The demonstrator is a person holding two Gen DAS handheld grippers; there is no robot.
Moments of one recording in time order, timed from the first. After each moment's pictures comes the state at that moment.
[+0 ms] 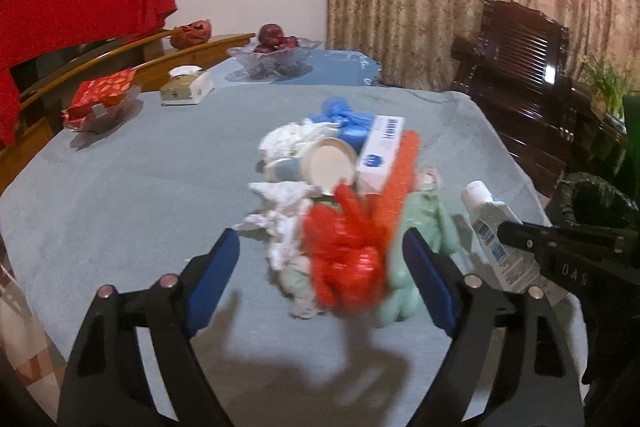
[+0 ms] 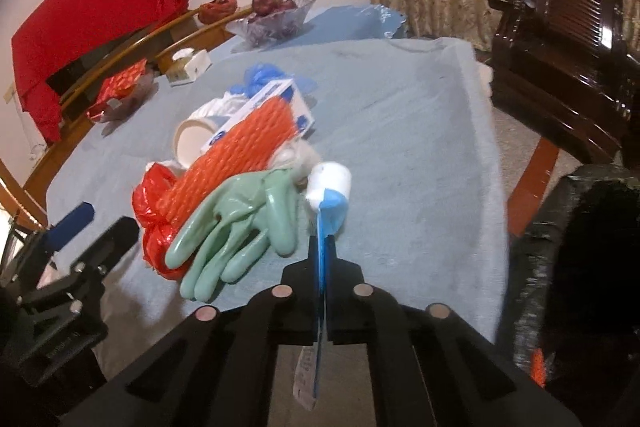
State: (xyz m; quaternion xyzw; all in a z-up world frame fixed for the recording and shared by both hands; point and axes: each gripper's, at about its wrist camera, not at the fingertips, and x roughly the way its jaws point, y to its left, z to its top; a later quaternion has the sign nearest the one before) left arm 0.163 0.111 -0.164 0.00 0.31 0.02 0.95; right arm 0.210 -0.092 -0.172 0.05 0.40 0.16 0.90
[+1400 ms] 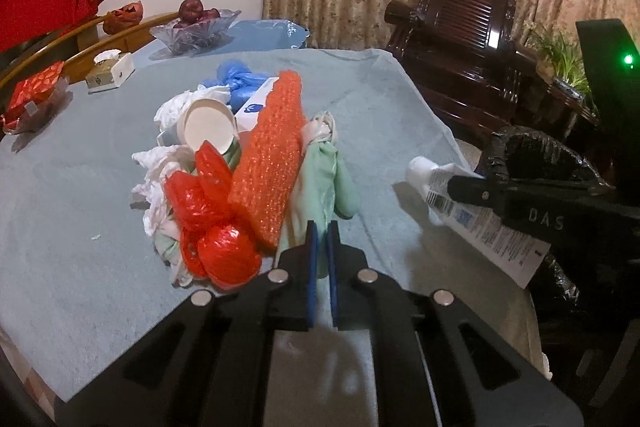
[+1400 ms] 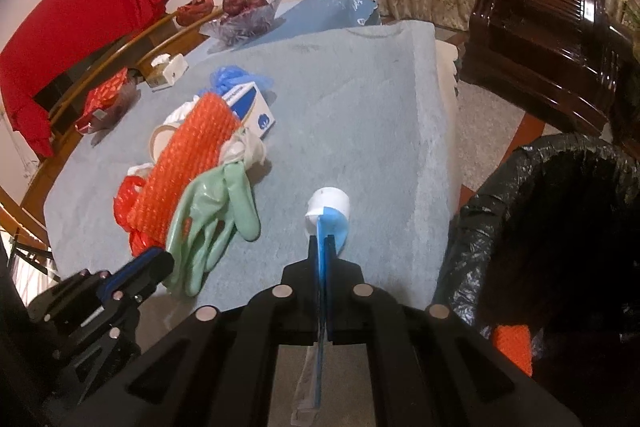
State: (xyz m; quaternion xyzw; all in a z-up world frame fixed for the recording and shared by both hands) left arm 0.162 0.052 -0.182 0.00 0.37 -0.08 0.93; right arm 0.208 -0.129 -0.171 0.07 0.43 0.14 0.89
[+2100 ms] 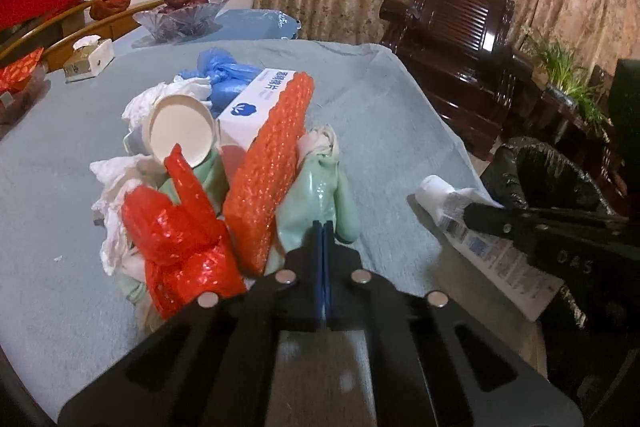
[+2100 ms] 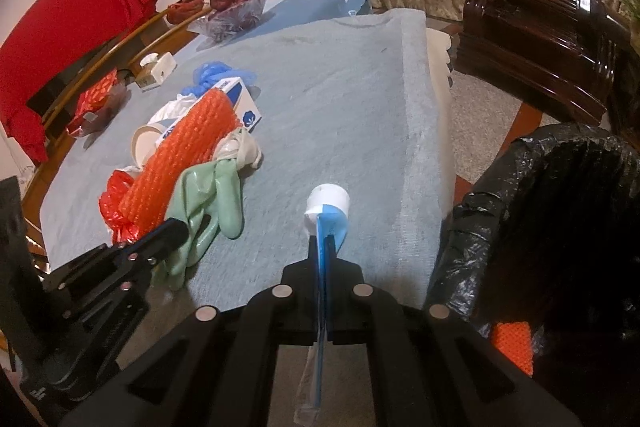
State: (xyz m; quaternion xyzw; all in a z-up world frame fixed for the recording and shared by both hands) left arm 0.201 0.056 -0.195 -0.03 0.37 -0.11 0.92; right arm 0.219 -0.138 -0.181 0.08 0.45 0.14 0.88
